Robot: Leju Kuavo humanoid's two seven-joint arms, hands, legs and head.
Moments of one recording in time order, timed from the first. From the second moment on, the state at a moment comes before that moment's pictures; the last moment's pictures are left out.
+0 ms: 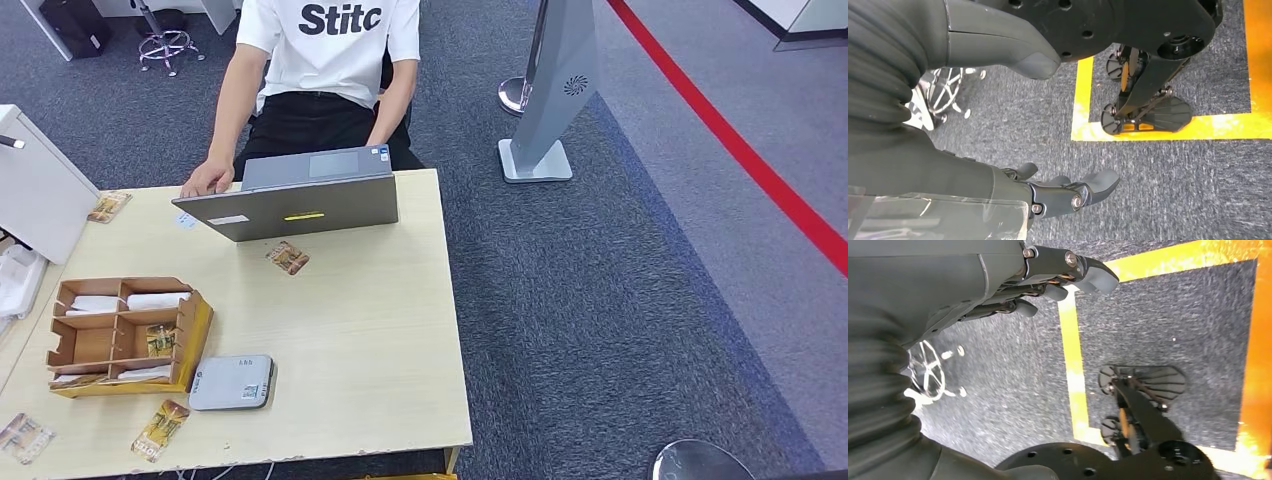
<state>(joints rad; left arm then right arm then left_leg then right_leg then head) 0.07 -0.05 0.61 -0.38 -0.36 -0.08 -0.09 0.10 0.03 0.08 -0.32 -0.09 -0.05 -0.01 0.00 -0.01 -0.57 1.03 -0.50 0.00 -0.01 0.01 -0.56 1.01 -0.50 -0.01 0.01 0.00</state>
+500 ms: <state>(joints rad) 0.00 -0.15 1.05 -0.54 -0.22 -0.15 -0.10 0.06 0.05 0.13 -0.25 -0.14 -0.13 0.00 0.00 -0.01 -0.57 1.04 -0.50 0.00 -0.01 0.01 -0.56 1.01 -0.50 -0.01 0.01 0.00</state>
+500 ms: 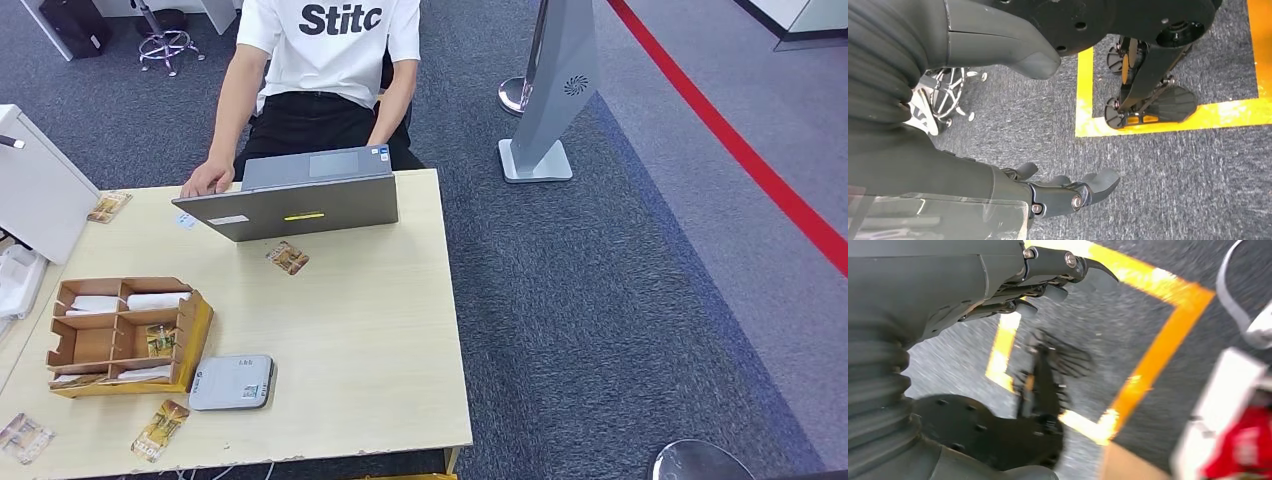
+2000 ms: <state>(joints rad) 0.23 -0.27 0.62 -1.71 0.26 0.13 -0.38 0.01 0.09 0.19 -0.19 -0.18 -0.21 -0.01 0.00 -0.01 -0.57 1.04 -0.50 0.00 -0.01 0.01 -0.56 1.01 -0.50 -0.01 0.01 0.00</state>
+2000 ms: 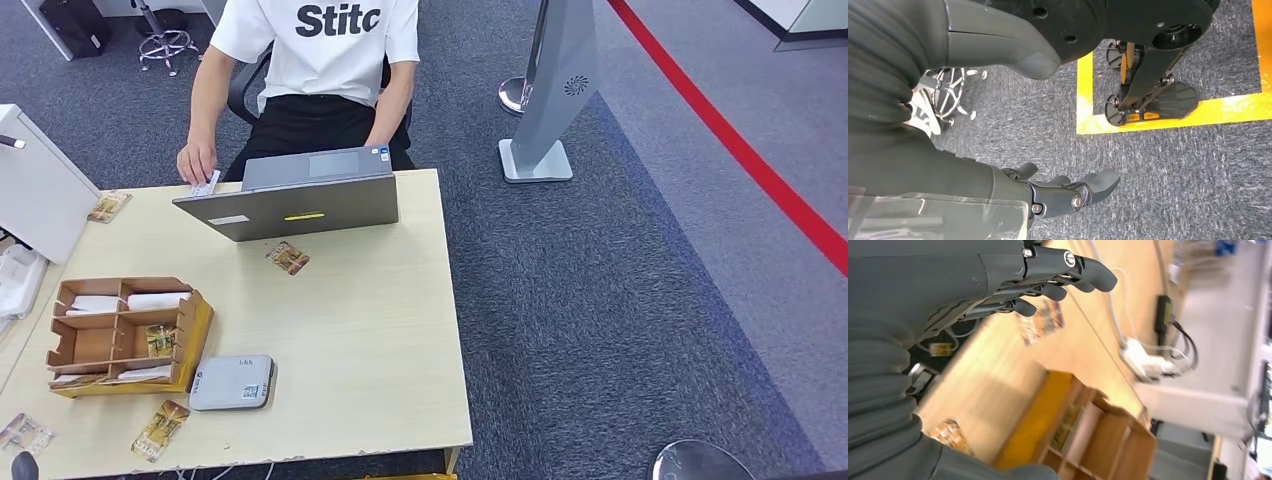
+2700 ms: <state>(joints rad) 0.04 -0.05 0.26 -1.81 -0.33 0.22 -0.32 0.00 0.10 0.22 -0.18 -0.16 -0.21 0.00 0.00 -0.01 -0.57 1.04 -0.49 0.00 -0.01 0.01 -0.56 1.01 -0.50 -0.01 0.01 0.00</state>
